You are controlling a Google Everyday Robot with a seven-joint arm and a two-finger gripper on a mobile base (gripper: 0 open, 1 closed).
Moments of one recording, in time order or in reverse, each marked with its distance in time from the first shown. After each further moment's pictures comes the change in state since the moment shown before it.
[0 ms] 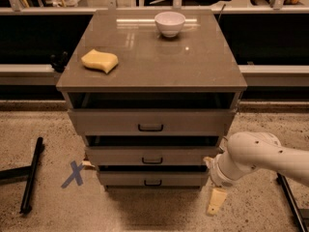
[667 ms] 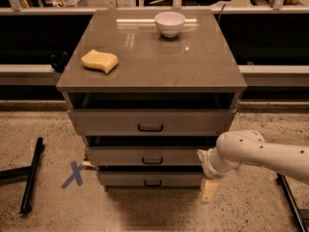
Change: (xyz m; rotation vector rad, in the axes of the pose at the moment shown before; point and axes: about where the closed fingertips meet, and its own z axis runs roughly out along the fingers) arm -0.002 -0.048 0.037 0.074 0.010 -0.090
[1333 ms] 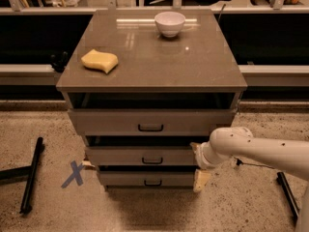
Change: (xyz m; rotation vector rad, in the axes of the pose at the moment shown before) arm -0.003 -0.050 0.038 0.058 -0.034 -0.050
